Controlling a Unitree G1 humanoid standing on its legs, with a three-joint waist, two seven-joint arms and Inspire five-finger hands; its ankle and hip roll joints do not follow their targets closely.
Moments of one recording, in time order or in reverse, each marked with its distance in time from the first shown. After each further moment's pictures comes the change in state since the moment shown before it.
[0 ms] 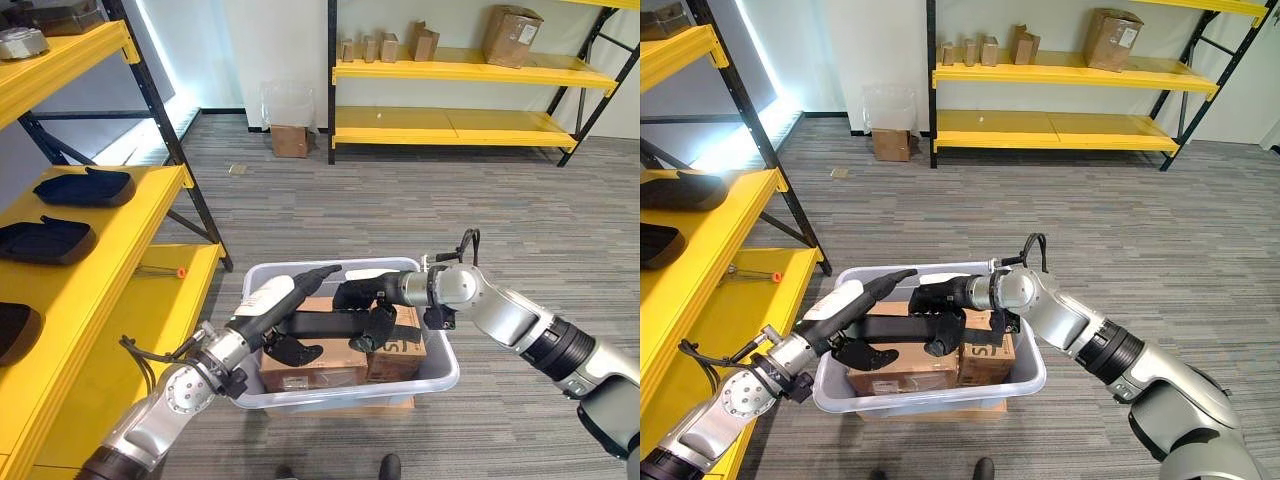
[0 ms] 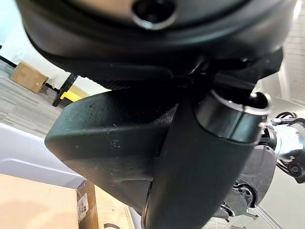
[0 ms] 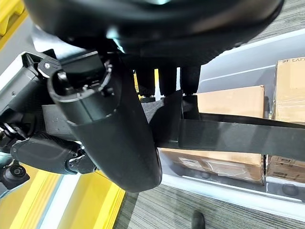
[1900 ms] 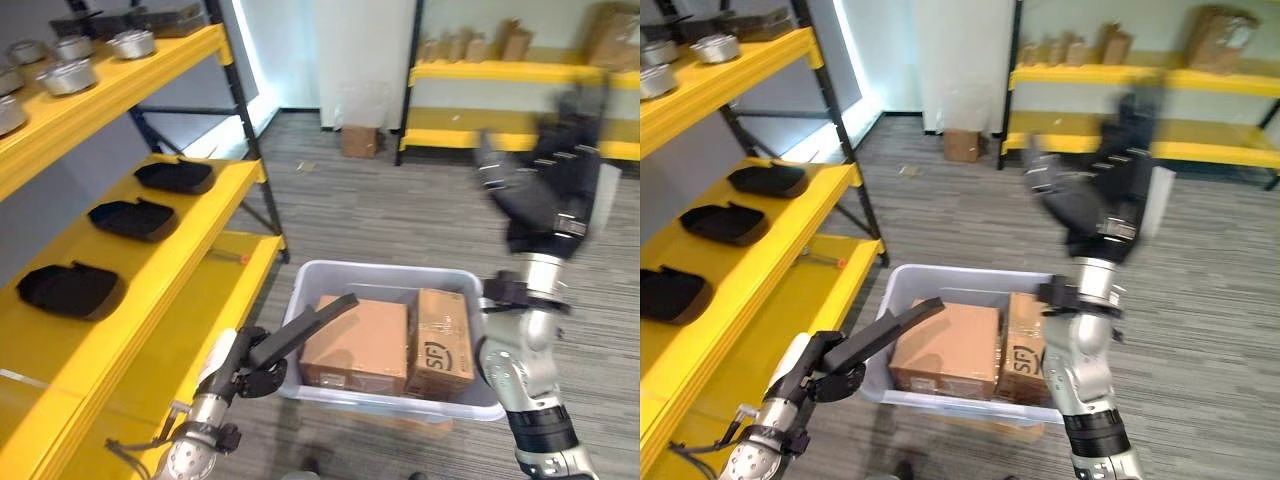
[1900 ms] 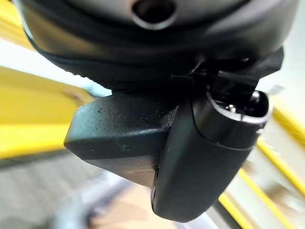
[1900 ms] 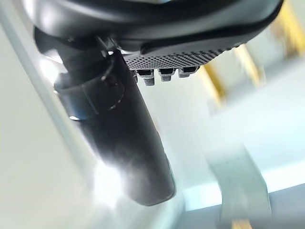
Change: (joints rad) left arm 0.370 -0.184 0.095 0.129 -0.007 0.112 0.397; right arm 0.616 0.413 -0.844 -0.157 0.534 -0.748 -1.076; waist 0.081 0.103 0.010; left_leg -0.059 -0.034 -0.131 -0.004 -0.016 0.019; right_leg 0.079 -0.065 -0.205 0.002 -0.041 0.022
